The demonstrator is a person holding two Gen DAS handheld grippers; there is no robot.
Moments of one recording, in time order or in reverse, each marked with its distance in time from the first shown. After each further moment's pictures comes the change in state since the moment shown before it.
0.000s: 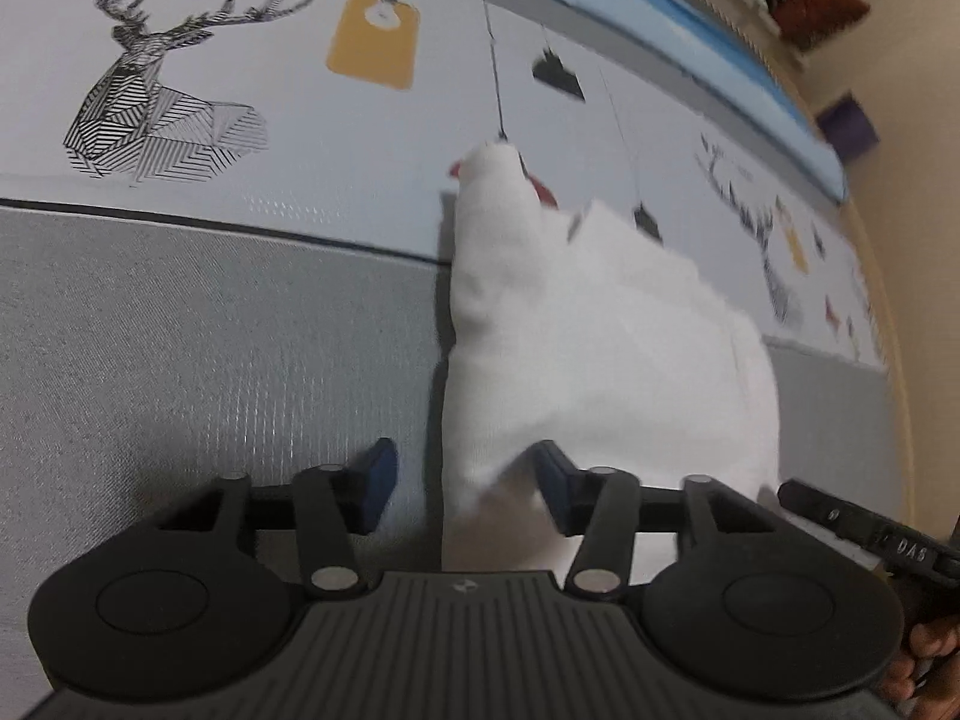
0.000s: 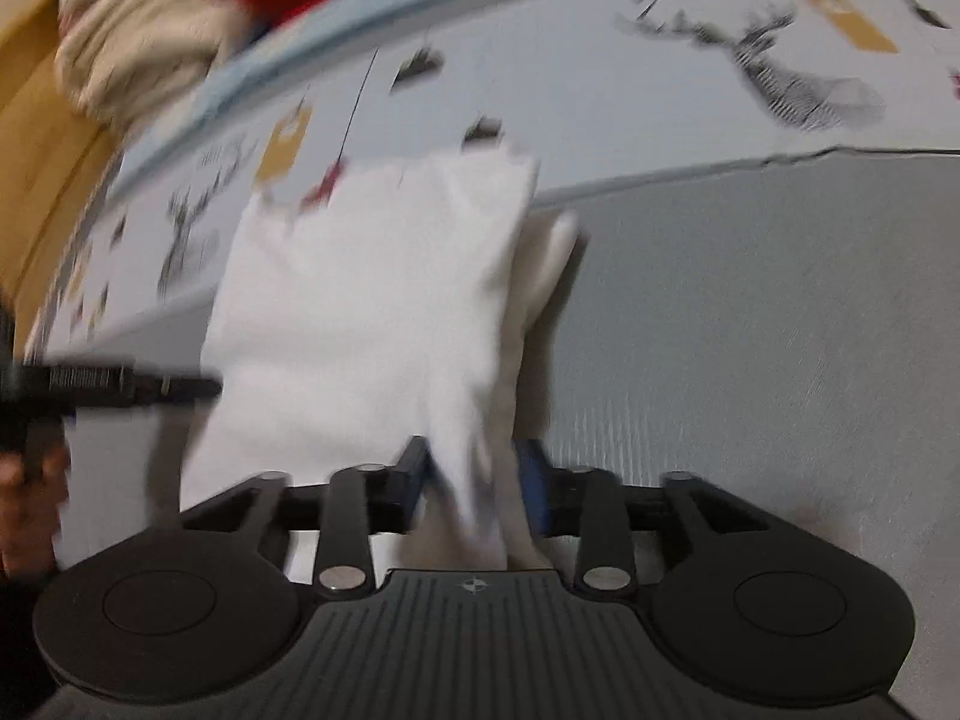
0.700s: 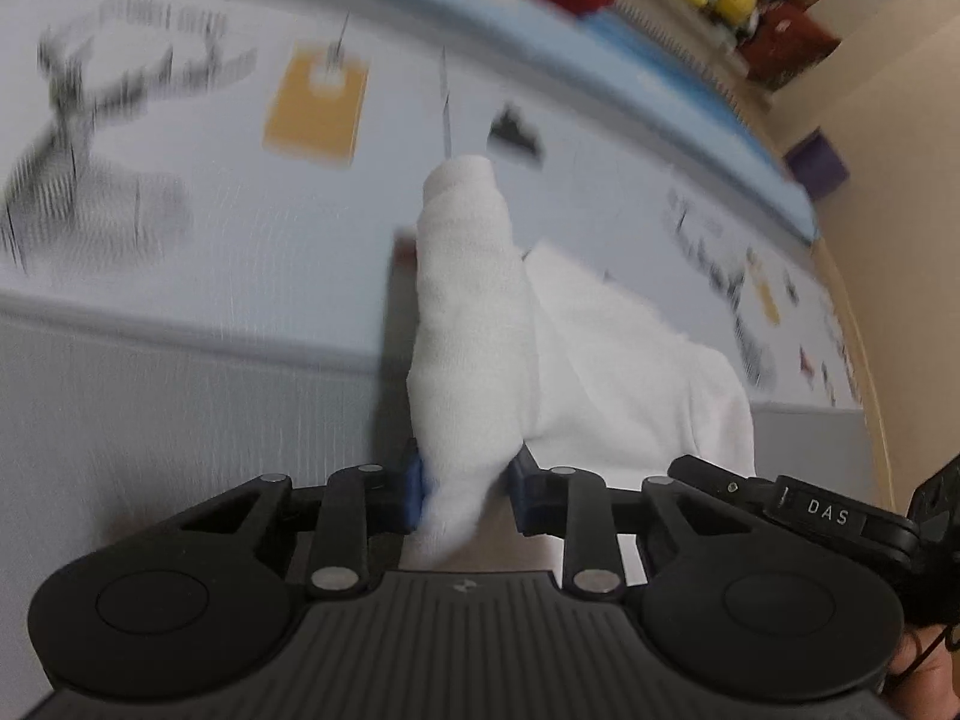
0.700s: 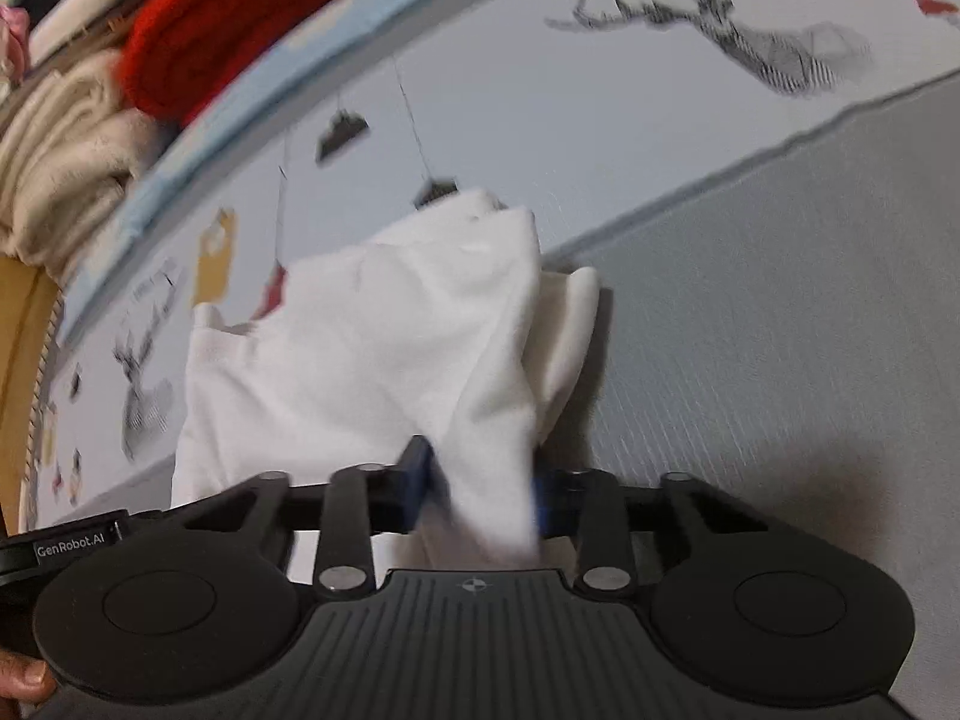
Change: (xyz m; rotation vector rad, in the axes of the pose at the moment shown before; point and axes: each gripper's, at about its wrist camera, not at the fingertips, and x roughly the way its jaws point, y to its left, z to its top) left arm 0.008 -0.021 0.030 0.050 -0.142 -0.053; right arm 0.066 0.016 0.028 0.210 -0.077 0.015
